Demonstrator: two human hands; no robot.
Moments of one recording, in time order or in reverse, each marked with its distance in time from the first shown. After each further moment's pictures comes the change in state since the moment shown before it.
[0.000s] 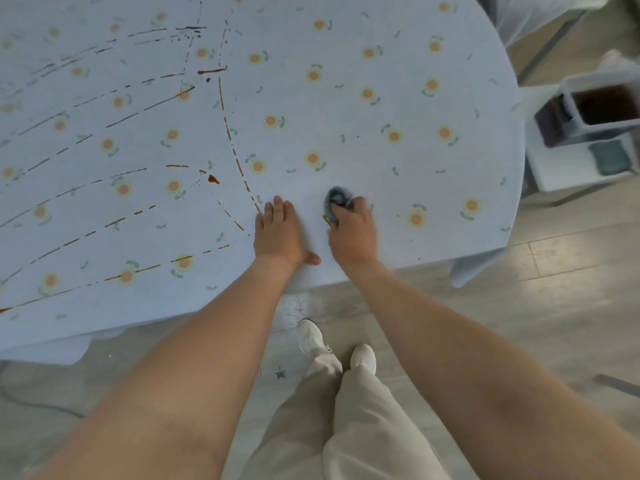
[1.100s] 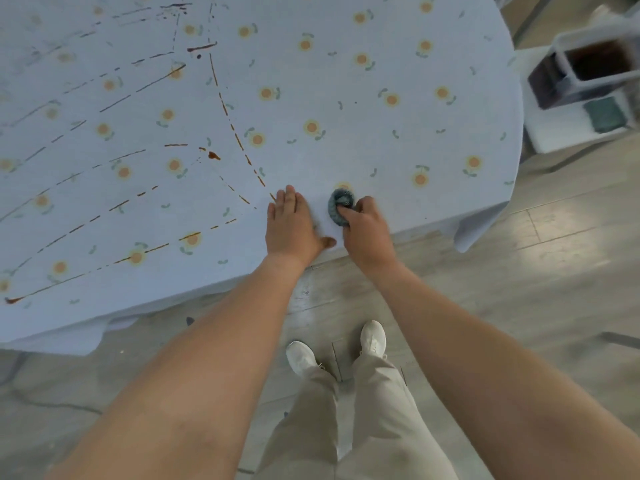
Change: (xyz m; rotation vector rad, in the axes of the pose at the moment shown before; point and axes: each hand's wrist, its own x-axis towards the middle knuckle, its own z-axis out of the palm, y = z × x) left_hand -0.038 -0.006 0.031 -0.052 0.111 0.123; right_hand -0.066 0.017 0.005 -0.018 0.047 -0.051
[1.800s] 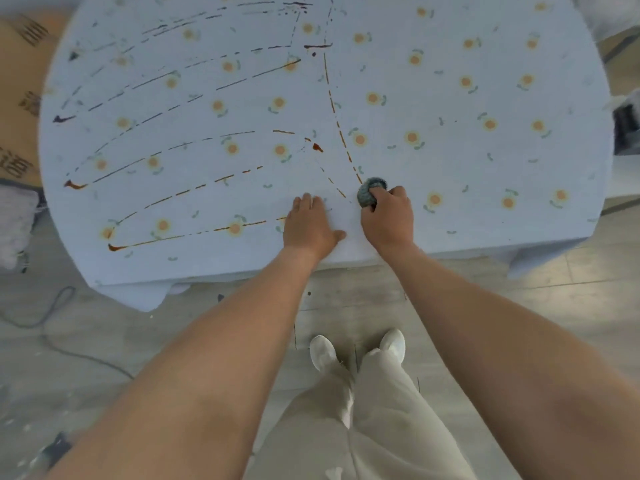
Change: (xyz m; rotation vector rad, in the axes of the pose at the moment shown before) left_hand -0.036 -0.147 -0.053 -0.212 -0.029 -0.140; right_hand 0.016 -0.161 0.030 0.011 -0.085 0.110
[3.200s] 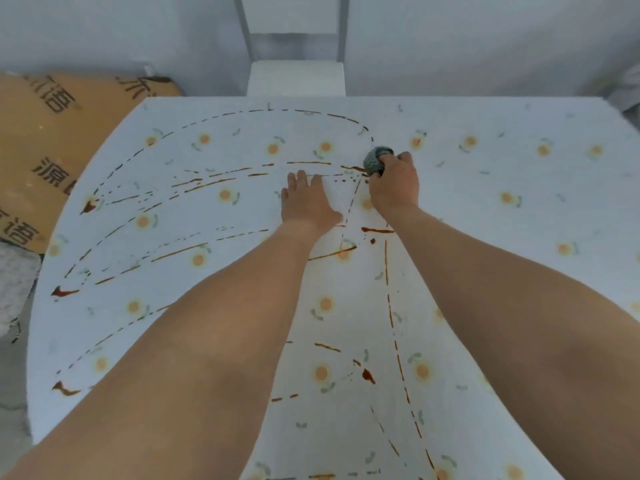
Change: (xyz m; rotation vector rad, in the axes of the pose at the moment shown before) left_hand 0.424 -0.029 -0.253 0.023 0.051 -0.111; right_hand 0.482 -0.218 0.027 -0.016 0.018 -0.089
